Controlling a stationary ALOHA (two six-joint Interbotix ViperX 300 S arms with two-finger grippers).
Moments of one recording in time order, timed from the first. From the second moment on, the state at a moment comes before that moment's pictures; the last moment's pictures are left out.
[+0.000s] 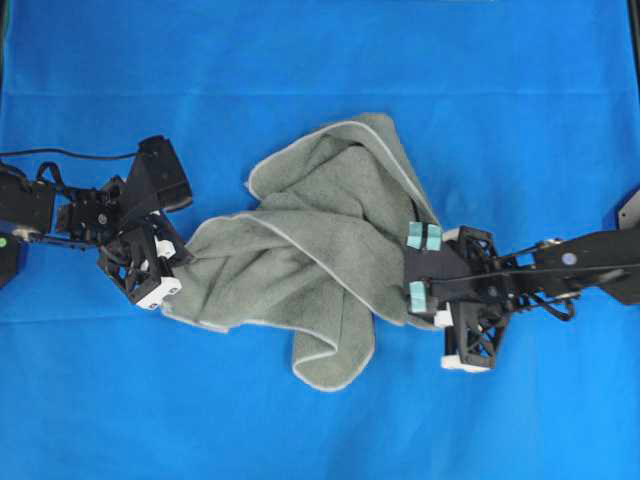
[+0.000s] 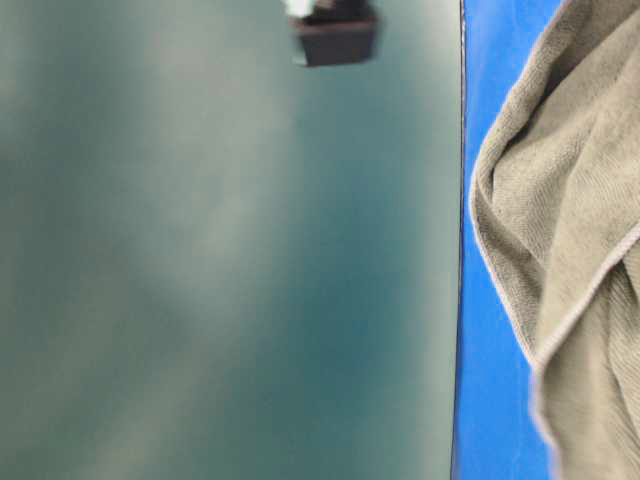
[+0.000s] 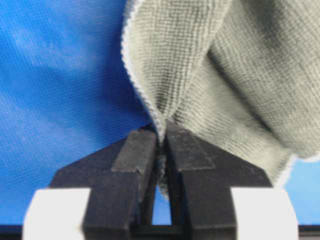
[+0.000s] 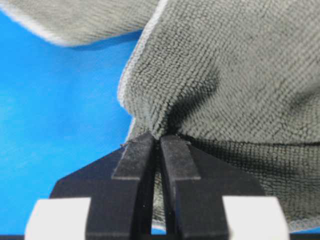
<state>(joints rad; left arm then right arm) -0.04 -0.17 1.03 -0.04 0.07 -0.51 0.23 -0.03 0.82 0.00 0.23 0.35</state>
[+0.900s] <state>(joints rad) 0.28 -0.55 0.30 -0.01 0.80 0.03 -0.04 -0.91 0.54 -0.44 0.54 0.35</state>
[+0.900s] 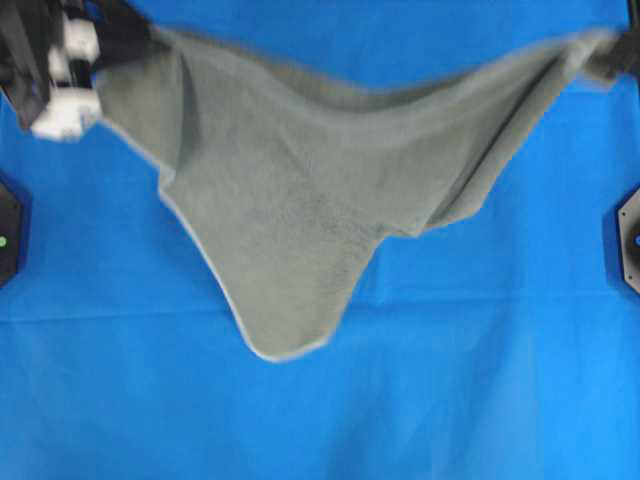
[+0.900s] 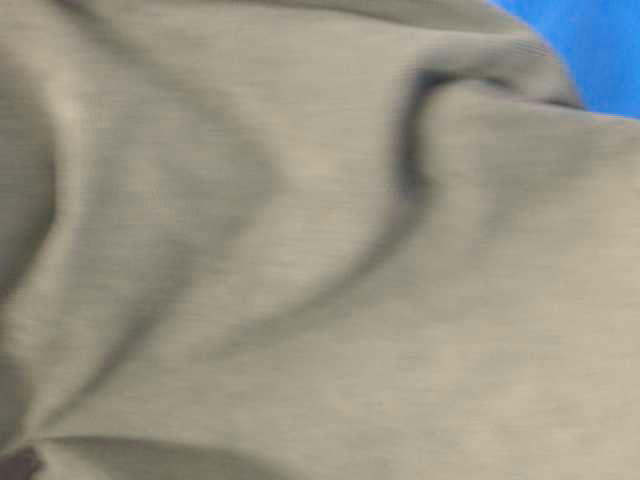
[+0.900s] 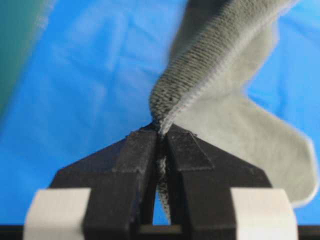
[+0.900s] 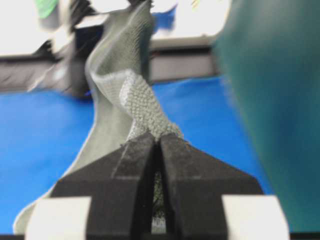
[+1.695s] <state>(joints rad) -0.11 -0.45 -0.17 -0.02 1.32 -0.15 0.28 -0.80 0.31 -0.22 0.56 0.35</state>
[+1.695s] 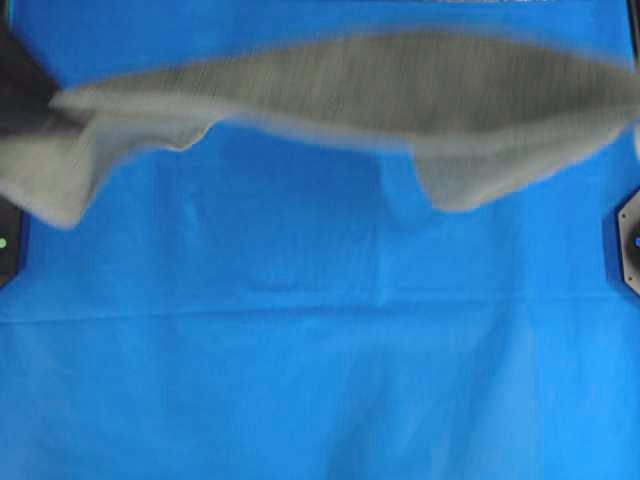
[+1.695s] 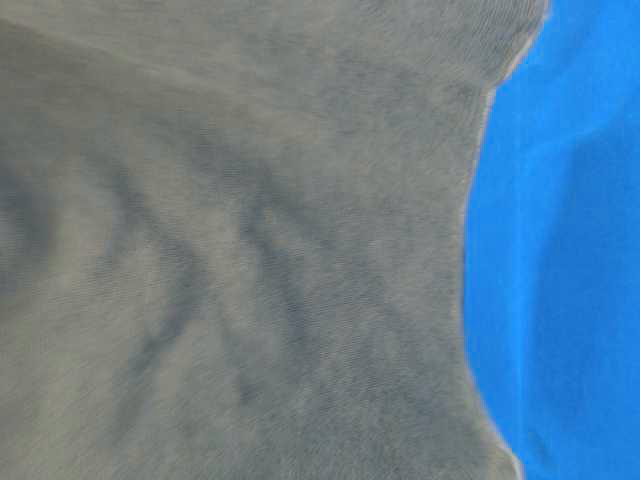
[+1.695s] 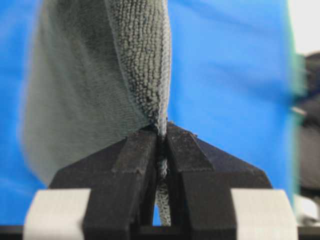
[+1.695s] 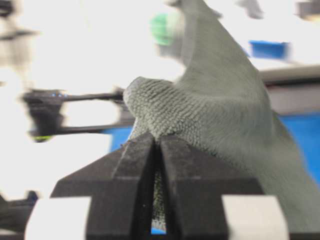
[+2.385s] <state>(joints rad) -0.14 -0.39 -0.26 -0.02 1.48 -0.35 0.38 -0.81 0.33 -0.42 0.62 0.43</state>
